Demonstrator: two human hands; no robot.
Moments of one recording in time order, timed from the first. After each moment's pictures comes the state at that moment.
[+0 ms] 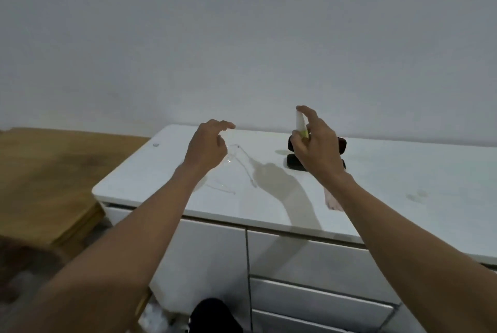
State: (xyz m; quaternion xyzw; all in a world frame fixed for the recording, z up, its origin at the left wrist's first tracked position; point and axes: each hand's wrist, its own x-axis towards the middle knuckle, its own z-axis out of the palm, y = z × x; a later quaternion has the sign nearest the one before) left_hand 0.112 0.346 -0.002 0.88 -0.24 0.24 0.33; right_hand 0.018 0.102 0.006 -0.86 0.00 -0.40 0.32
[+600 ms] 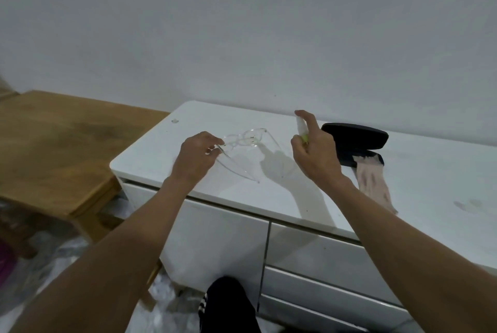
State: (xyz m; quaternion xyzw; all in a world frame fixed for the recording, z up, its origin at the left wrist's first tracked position) left_hand 0.126 0.430 -0.075 0.87 -0.21 0.25 0.36; right_hand 0.053 0.159 -0.034 -0.88 -0.02 -0.30 0.36
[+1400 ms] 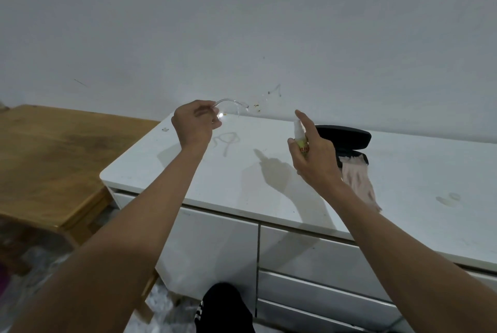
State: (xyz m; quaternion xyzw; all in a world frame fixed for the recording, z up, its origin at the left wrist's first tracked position) left_hand 0.134 0.372 0.008 0.67 -0.02 0.21 0.71; right_hand 0.034 0.137 -0.036 -0.87 -0.04 -0.34 0.35
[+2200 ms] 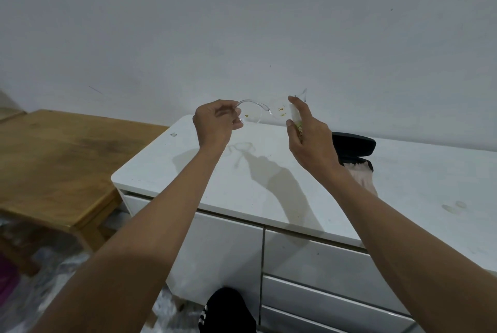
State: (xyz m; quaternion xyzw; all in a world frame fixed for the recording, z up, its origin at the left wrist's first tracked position) left_hand 0.122 0.348 0.023 0.65 -0.07 0.18 0.74; right_hand 0.053 0.153 0.006 -0.87 -0.07 -0.38 0.30
